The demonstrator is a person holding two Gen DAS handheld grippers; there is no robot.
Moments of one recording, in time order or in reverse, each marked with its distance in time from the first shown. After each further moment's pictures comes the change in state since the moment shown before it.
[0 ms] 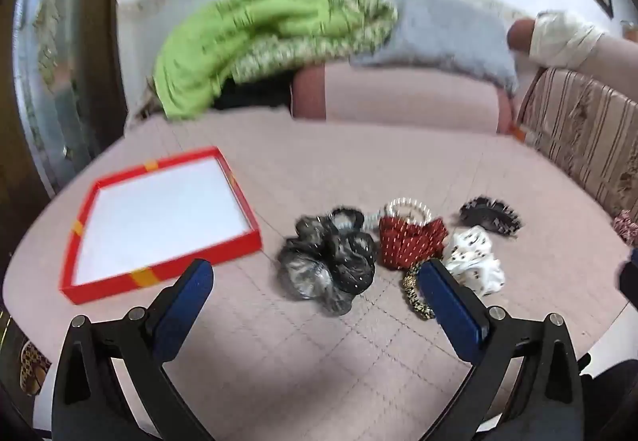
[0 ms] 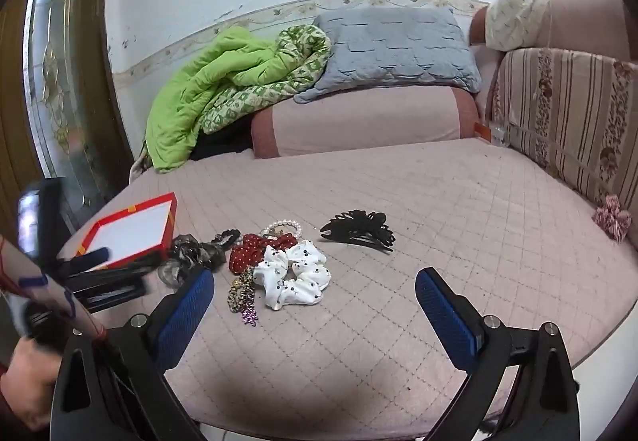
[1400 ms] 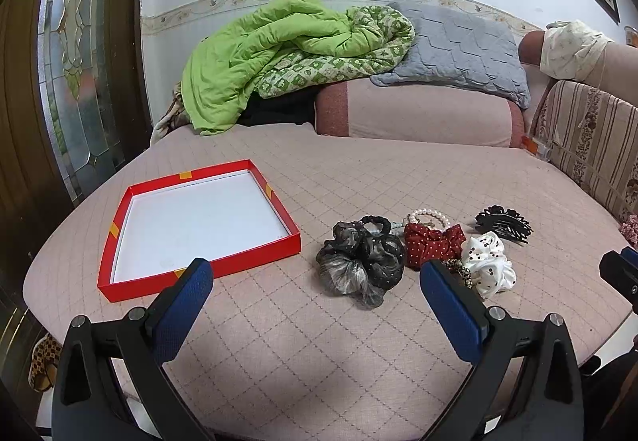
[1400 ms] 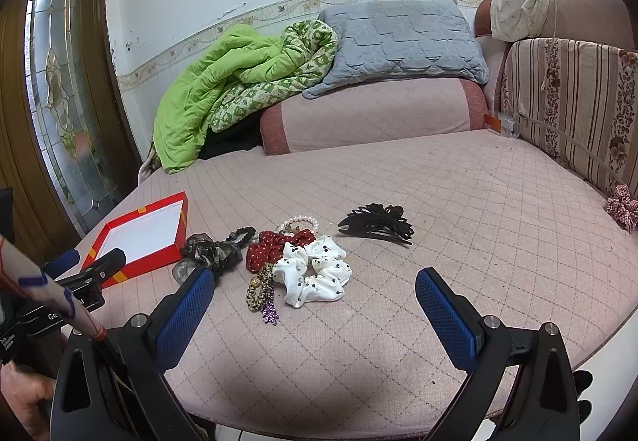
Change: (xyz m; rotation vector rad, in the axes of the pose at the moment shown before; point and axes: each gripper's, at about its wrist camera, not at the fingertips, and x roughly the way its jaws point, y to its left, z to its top) left arm -0.022 0.018 -0.006 0.046 -0.027 0.090; right arm 0.006 0.013 0.005 0.010 0.022 0.024
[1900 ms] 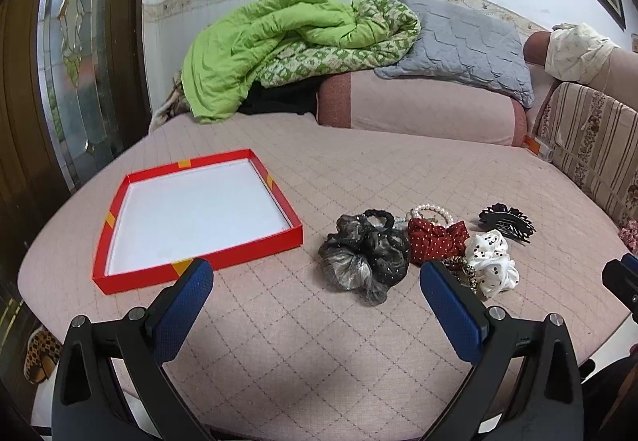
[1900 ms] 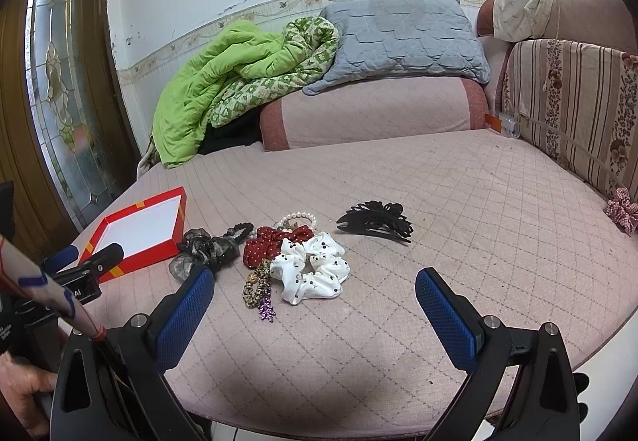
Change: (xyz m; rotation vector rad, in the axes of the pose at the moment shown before) left arm 0.012 0.007 -0.004 -0.037 0.021 -0.014; right arm 0.003 -0.002 -0.001 -0.018 0.014 -0.005
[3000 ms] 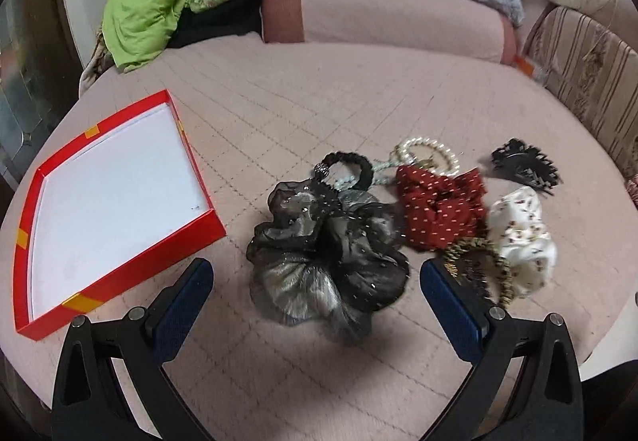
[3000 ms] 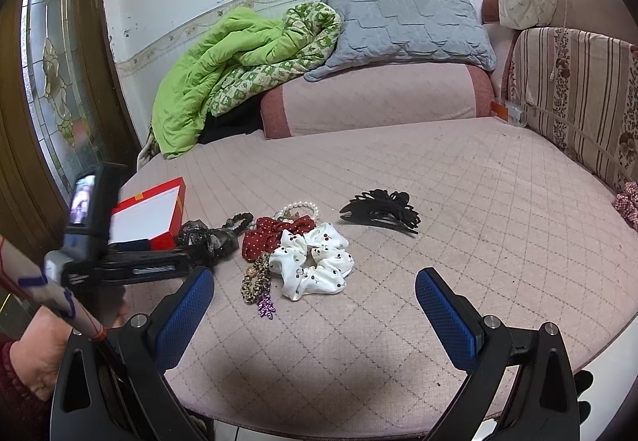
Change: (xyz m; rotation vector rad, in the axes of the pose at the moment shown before) left arm 0.142 -0.038 0.016 0.119 0.369 -0.111; right arm 0.018 -0.002 0.002 -0.001 0.046 0.014
